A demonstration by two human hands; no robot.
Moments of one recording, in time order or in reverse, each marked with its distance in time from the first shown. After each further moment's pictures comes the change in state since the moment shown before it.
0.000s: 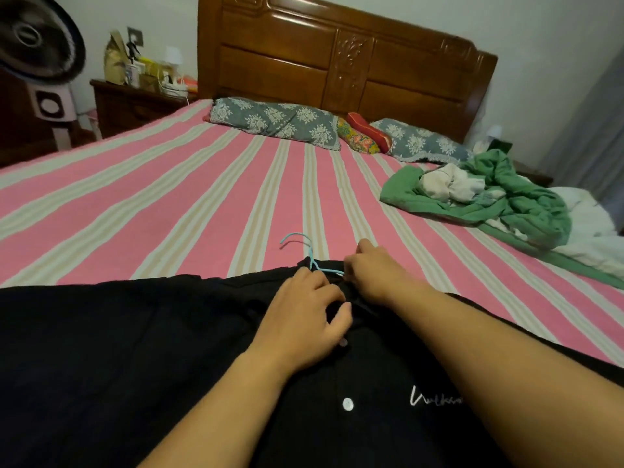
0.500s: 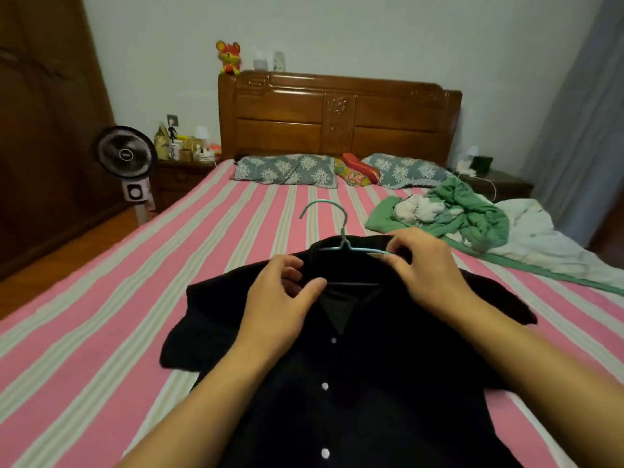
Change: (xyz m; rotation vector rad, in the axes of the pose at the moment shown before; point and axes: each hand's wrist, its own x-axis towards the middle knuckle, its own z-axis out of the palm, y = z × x) left_hand -0.071 0.218 -0.231 -0.432 0.214 -0.456; right_hand -0.273 0.011 -0.205 0.483 0.659 -0.133
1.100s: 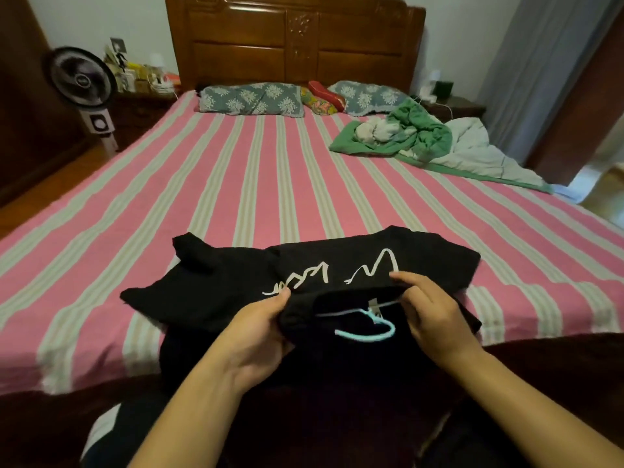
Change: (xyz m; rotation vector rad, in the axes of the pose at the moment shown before) left_hand -0.262 0.029 -0.044 -0.757 -0.484 -0.844; right_hand -0.332 -0.041 -0.072 -0.064 0.032 -0.222
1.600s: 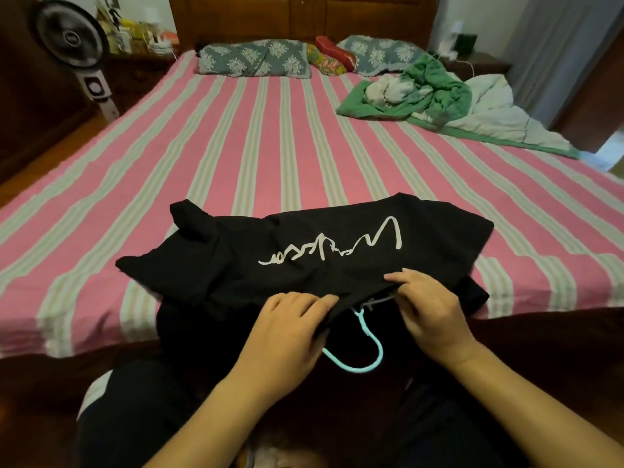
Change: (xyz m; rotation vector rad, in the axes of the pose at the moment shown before) left_hand 0.013 -0.072 -0.016 1.678 0.075 0.844; right_hand -0.036 -0.003 0.023 0.051 0.053 -0.003
